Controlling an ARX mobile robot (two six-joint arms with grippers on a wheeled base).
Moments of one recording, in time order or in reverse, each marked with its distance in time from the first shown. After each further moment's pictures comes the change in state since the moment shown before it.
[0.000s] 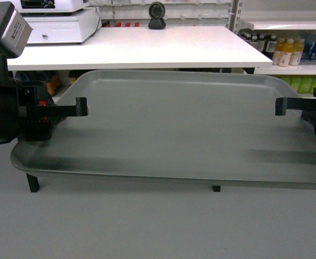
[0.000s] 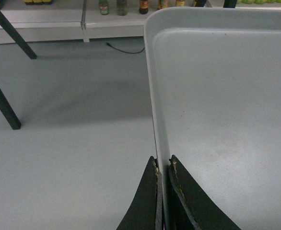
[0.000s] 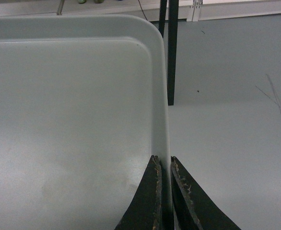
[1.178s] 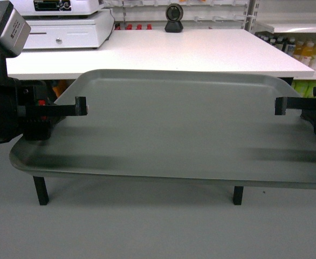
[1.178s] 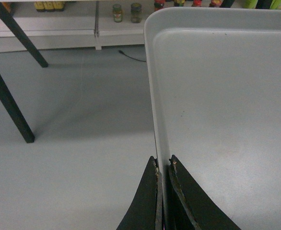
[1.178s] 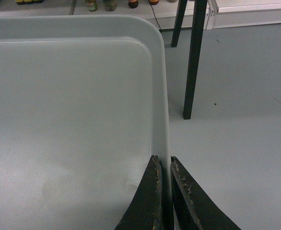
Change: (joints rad) left arm 0.001 0.000 0.000 0.002 0.000 0.000; right arm 0.000 0.000 0.000 0.001 0.000 0.000
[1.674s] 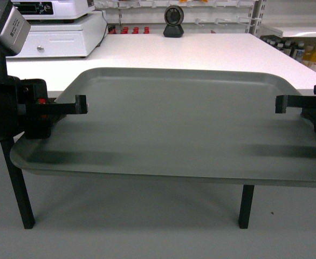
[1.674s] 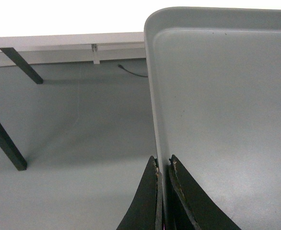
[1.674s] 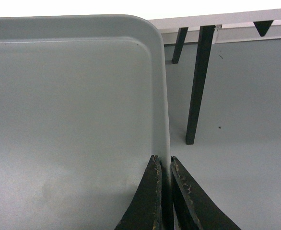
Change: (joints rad) left arm 0.000 0.000 0.000 0.005 0.000 0.000; right arm 0.000 0.000 0.001 0.008 0.000 0.000
